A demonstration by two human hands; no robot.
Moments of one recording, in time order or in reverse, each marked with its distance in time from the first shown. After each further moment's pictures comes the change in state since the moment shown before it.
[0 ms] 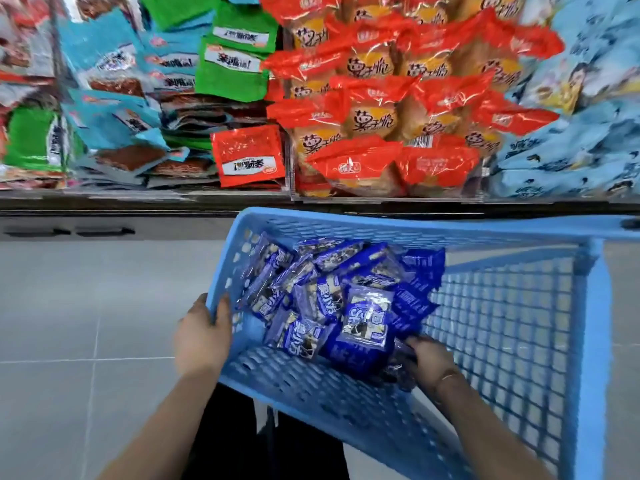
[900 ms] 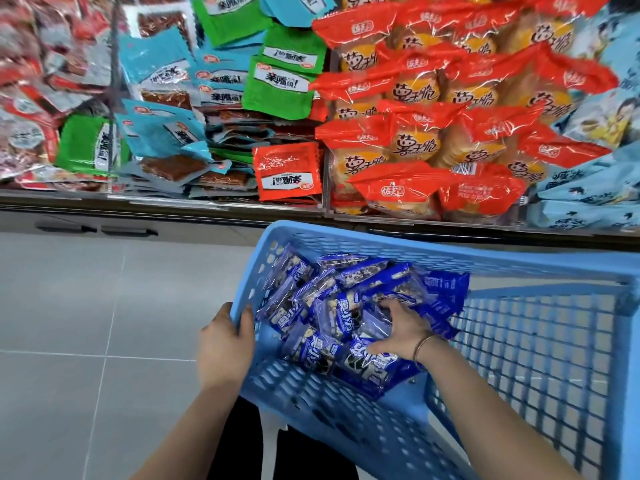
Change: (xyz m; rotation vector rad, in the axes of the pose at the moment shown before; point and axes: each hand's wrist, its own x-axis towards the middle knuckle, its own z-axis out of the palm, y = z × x) left_hand -0.001 0.003 -0.002 -0.097 -0.009 -0.012; right_hand 0.046 -0.072 -0.057 0.213 -0.080 -0.094
